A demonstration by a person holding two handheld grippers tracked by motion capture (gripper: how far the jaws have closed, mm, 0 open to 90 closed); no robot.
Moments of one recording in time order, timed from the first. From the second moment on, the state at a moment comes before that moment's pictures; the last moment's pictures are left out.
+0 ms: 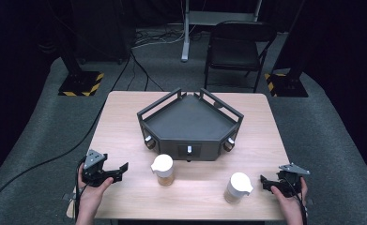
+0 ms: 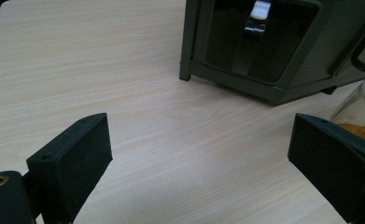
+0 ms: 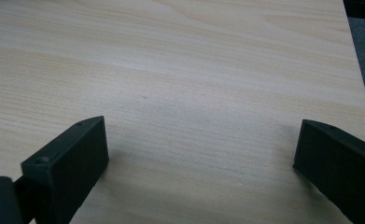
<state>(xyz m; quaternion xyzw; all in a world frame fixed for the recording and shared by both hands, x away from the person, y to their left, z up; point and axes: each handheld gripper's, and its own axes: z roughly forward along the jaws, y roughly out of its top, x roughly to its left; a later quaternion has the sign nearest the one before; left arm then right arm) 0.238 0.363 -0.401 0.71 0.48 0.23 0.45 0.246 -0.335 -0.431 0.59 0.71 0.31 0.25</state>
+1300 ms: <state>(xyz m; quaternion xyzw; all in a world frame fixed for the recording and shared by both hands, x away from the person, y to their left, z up) 0.222 0.332 -0.378 0.72 0.40 0.22 0.52 0.247 -0.335 -0.430 0.59 0.71 0.30 0.25</state>
